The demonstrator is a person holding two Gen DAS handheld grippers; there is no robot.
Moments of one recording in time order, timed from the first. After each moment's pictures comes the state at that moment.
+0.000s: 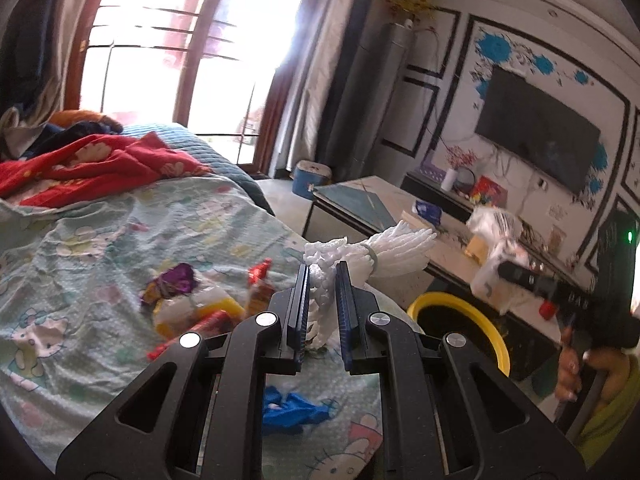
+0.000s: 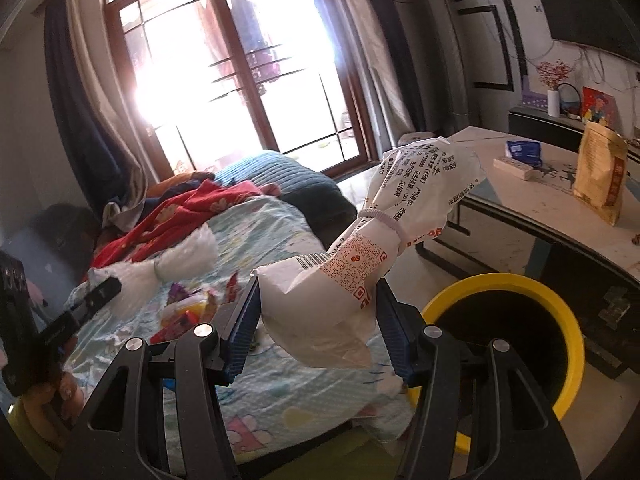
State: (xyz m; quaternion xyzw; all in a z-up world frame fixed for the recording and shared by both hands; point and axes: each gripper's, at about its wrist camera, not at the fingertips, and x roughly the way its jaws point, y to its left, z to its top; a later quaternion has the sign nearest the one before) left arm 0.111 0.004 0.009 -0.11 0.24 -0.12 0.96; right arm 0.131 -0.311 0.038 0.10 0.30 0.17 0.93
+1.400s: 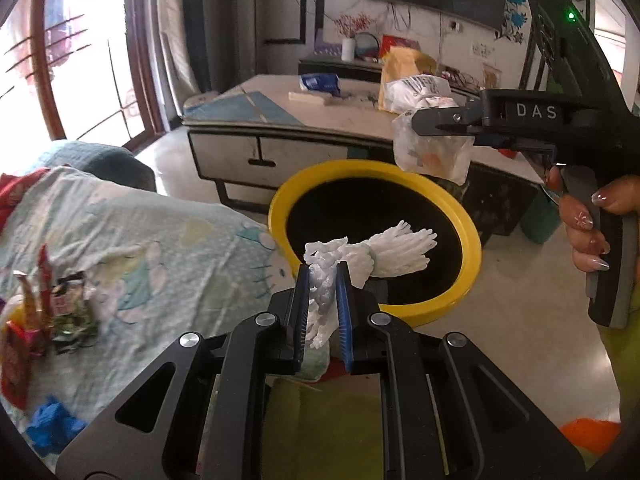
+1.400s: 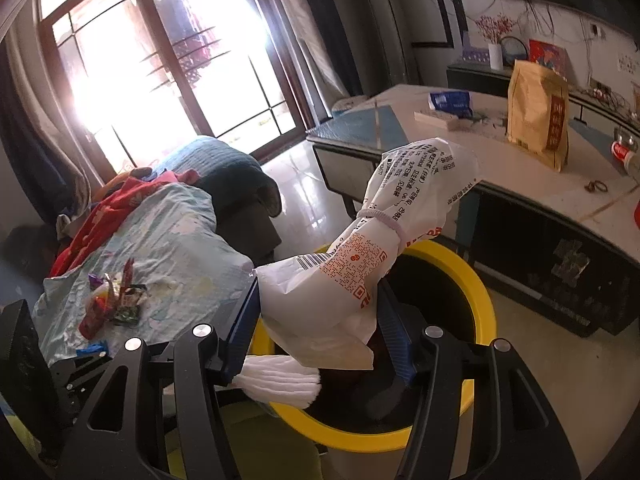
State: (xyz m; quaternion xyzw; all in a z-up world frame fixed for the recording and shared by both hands) left arm 0.150 -0.216 -0.089 0.10 0.37 -0.28 0.88; right arm 0.152 -0.449 -0.023 0.13 0.37 0.08 0.92
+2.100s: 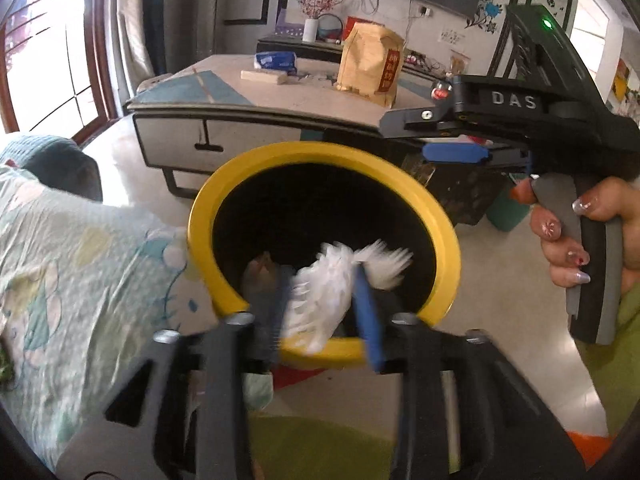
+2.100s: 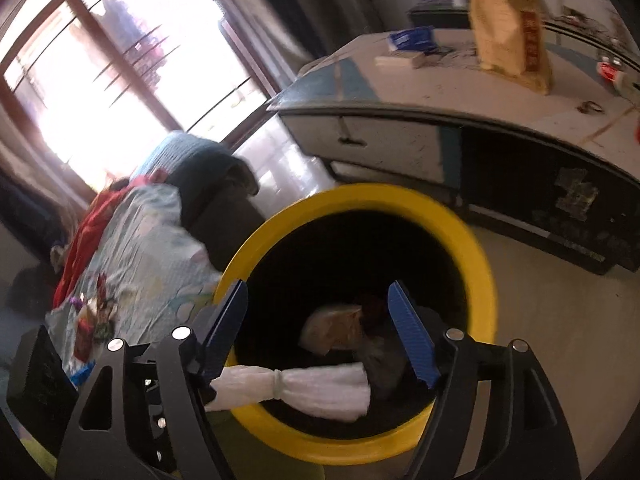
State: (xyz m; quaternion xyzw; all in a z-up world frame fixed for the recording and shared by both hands) left arm 0.184 -0.263 -0.115 0.08 0.39 -0.35 0.85; right arm 0.181 -0.498 -0.075 0.22 0.42 0.04 0.88
